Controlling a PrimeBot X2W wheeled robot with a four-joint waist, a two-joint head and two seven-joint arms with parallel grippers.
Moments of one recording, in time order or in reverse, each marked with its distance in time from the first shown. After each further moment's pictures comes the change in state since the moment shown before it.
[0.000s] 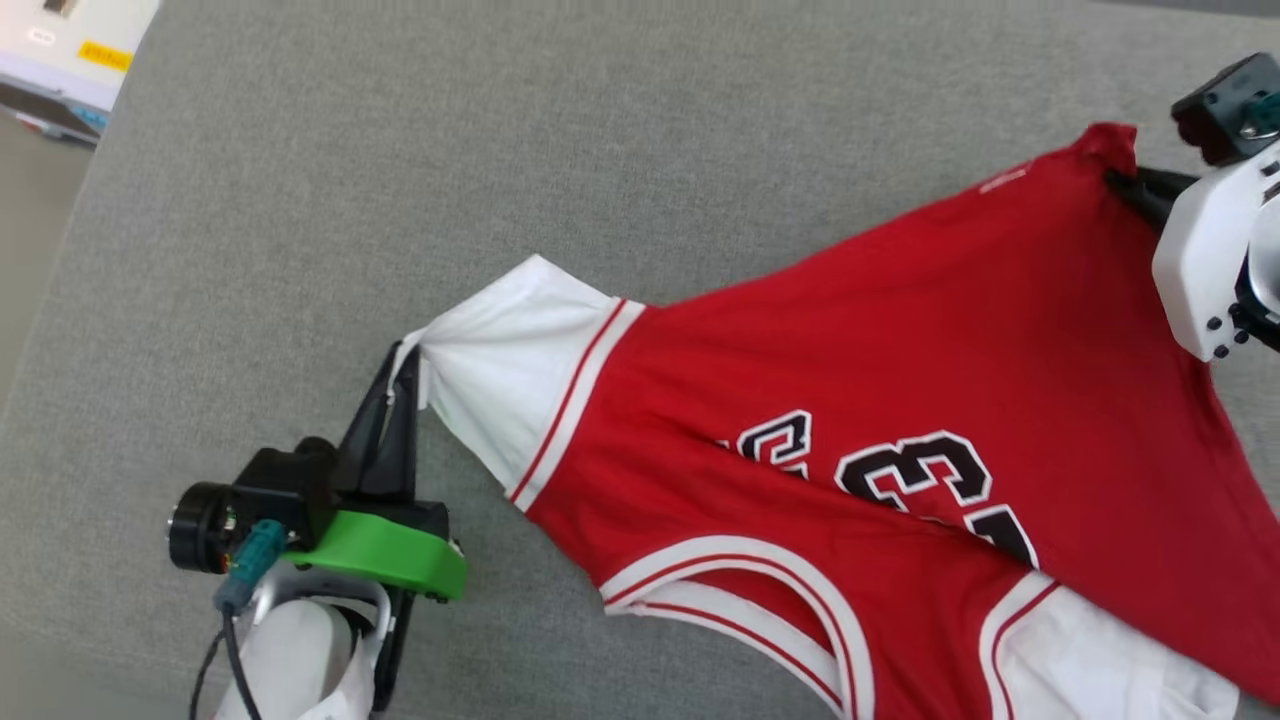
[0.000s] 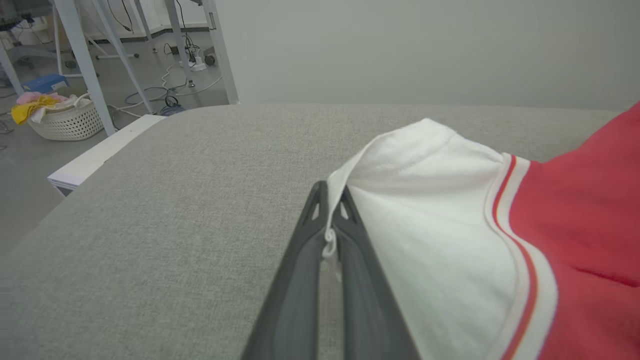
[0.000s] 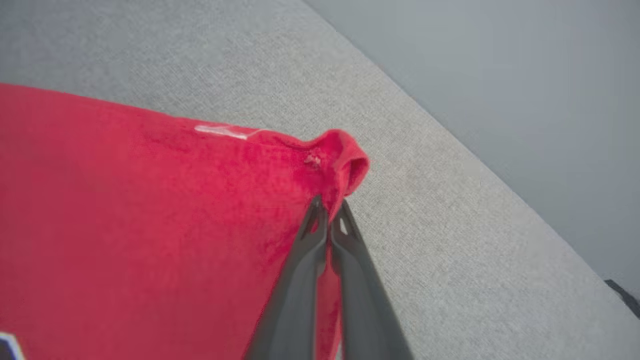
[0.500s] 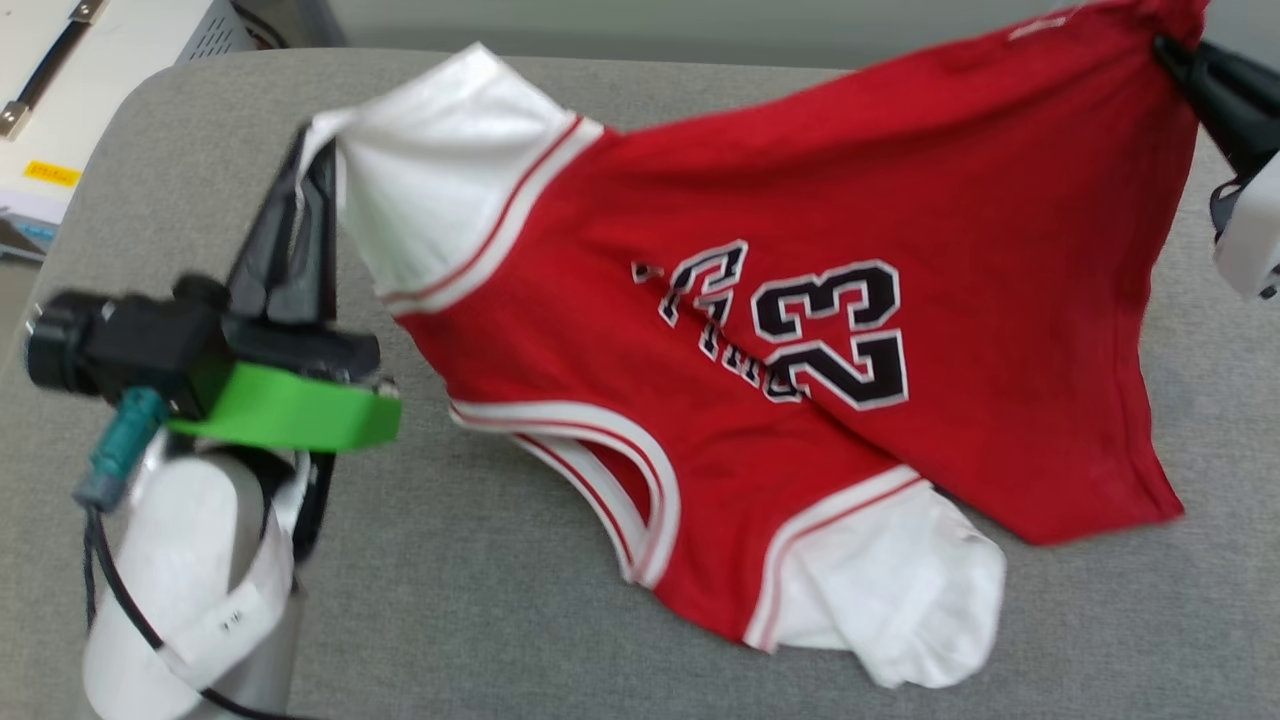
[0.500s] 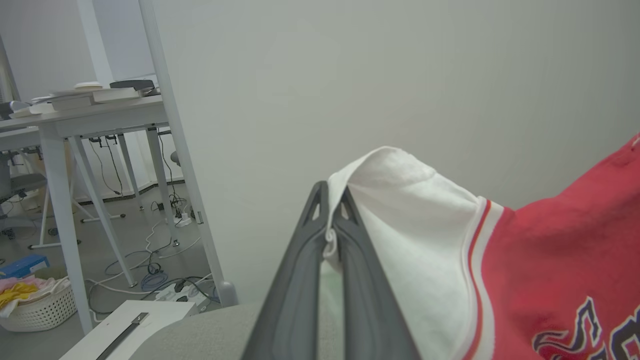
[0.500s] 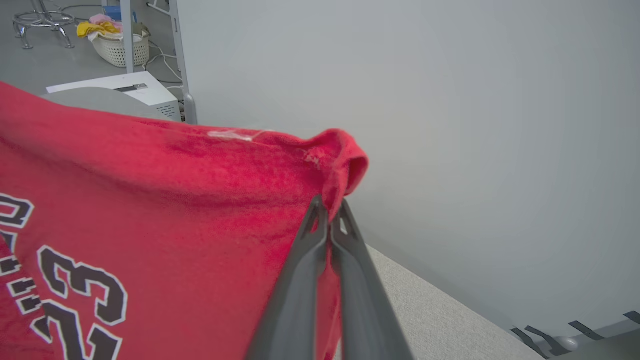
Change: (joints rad) left arm -0.197 0.090 0.030 -0.192 0.010 -0.012 0.058; right arm 0.110 0.023 -0.302 -0.161 -0.037 0.000 -0.163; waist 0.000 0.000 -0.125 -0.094
